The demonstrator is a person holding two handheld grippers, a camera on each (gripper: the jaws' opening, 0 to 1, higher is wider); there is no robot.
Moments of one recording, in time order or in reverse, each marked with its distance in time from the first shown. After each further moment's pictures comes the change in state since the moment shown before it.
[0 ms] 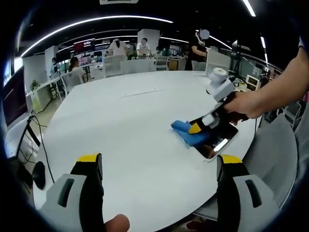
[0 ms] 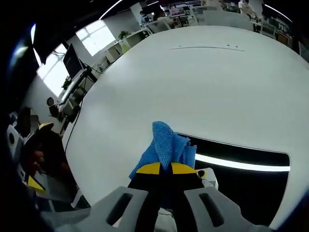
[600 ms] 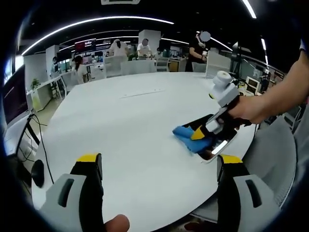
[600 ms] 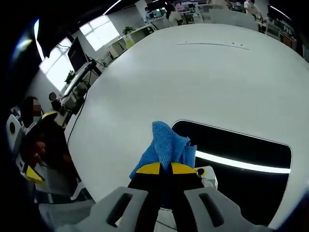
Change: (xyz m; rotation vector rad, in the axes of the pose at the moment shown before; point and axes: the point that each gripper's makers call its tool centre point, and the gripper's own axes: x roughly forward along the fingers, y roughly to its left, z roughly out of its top) left arm -0.001 -0.005 0.002 -0.015 -0.008 -0.003; right arm -0.006 0.011 -0.017 -0.027 0.030 0.016
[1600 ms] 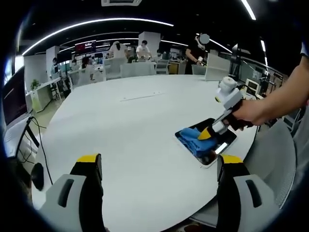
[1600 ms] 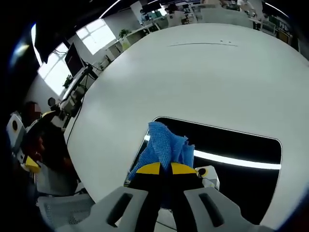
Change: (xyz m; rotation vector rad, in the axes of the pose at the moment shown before) left arm 0.003 -0.002 0.012 -0.002 -0.022 -0.007; right arm -0.018 -0.034 -0.008 0.036 -0.013 -0.003
